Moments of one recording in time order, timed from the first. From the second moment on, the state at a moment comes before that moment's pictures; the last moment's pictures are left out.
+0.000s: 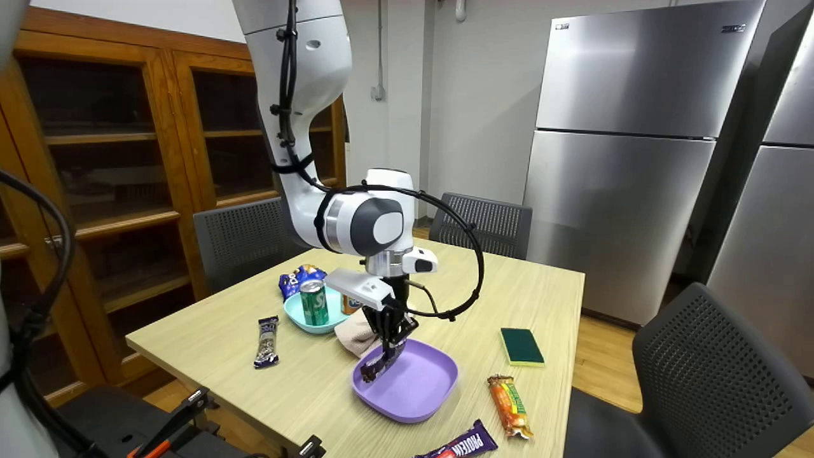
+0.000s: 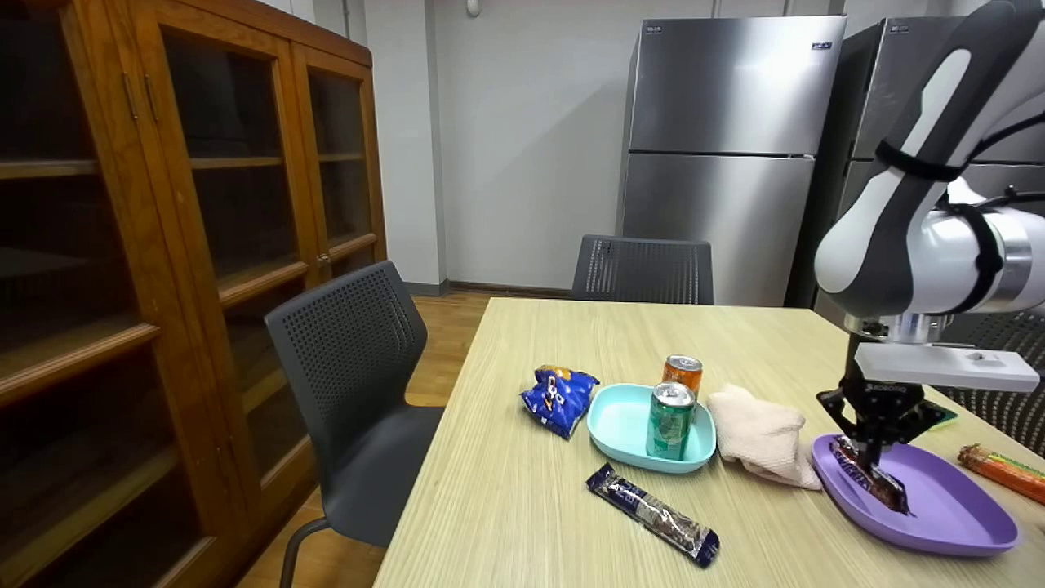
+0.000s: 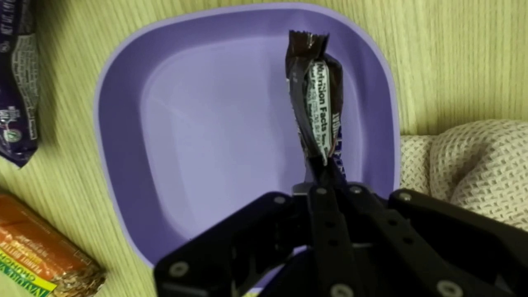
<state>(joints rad) -0.03 0.50 -0.15 -2.36 -0.01 2.78 0.10</state>
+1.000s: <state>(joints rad) -0.04 0.37 -0.21 -2.36 -0.05 2.77 0.10</state>
